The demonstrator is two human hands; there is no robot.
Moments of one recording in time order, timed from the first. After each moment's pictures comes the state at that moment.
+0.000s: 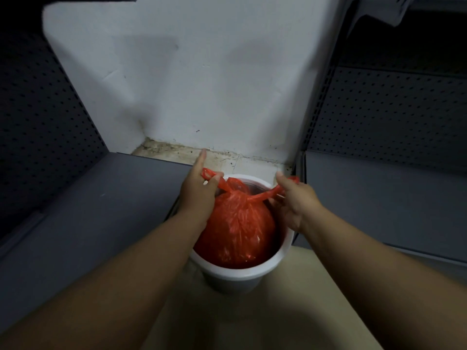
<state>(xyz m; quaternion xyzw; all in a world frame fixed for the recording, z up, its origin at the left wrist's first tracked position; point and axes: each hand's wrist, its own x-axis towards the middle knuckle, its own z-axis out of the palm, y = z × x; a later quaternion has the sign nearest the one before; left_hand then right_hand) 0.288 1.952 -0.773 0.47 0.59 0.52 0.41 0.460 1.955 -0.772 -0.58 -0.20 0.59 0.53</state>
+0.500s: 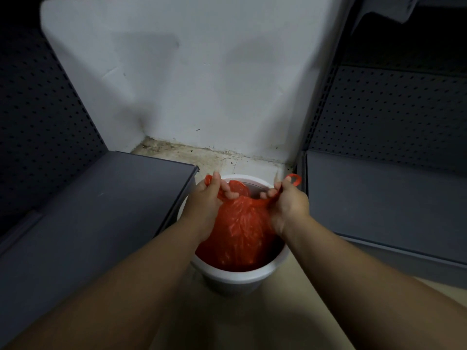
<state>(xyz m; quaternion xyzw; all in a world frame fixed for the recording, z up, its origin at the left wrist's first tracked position) 0.290 1.948 -0.788 0.41 0.54 0.49 0.54 0.433 1.954 -0.776 -0.48 -0.06 0.61 0.63</state>
